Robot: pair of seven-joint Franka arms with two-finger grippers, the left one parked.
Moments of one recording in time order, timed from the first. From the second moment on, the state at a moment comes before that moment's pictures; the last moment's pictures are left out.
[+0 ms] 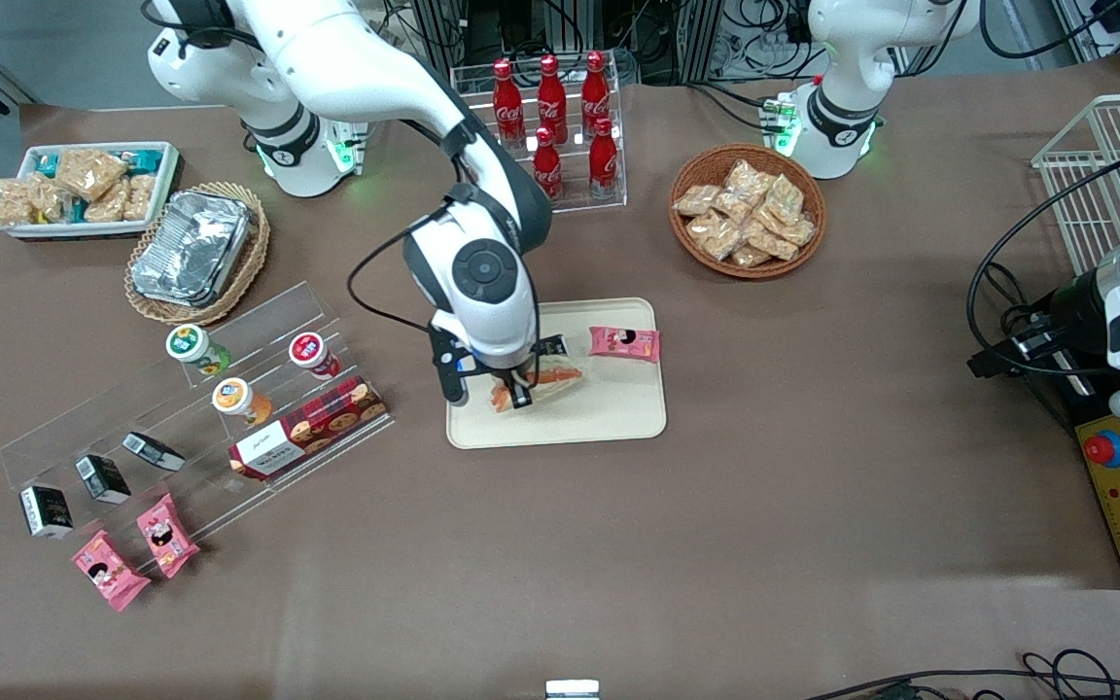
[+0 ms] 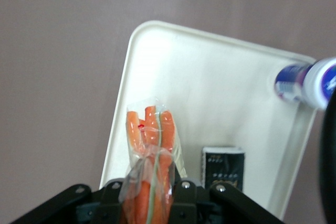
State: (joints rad) arm 0.92 0.62 -0.27 -1.55 0.15 2.17 1.96
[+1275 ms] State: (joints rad) arm 0.92 0.76 -0.29 -1.55 0.13 2.33 2.00
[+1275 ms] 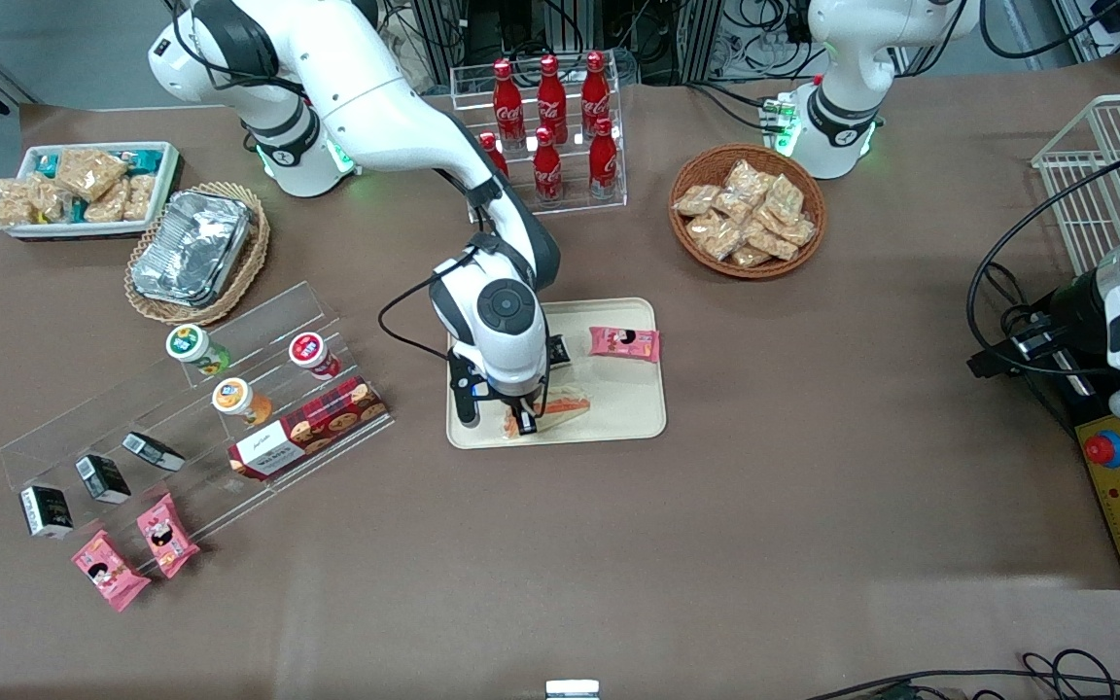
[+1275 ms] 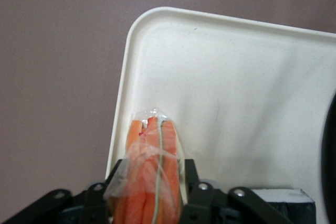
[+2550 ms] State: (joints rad) arm 0.93 0.52 -0.25 -1.52 0.08 2.05 1.63
